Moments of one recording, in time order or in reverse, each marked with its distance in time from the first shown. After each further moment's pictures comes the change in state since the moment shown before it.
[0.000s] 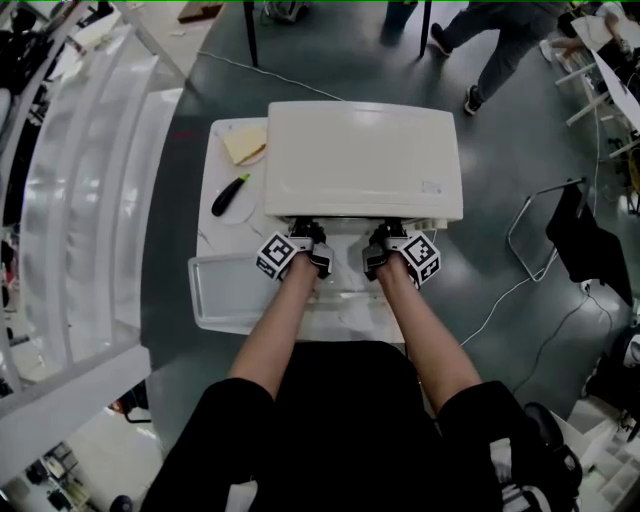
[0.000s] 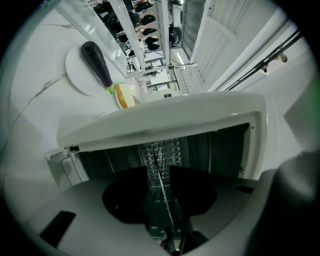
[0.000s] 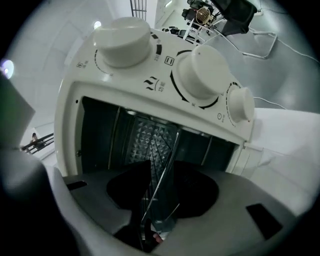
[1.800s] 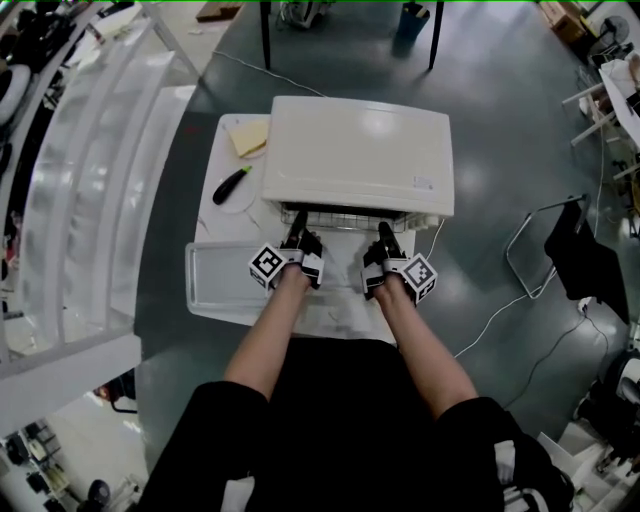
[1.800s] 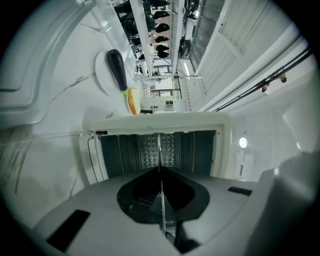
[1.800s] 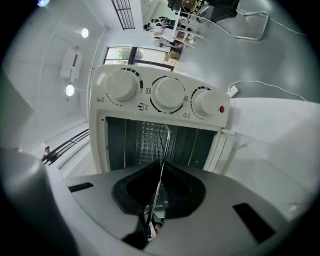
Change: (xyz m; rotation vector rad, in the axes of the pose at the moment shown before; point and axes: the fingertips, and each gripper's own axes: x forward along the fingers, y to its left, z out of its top) left arm -0.047 0.007 -0.019 -0.158 -0.066 -0.096; right arm -0.052 -0.017 -0.016 0.109 0.089 0.099
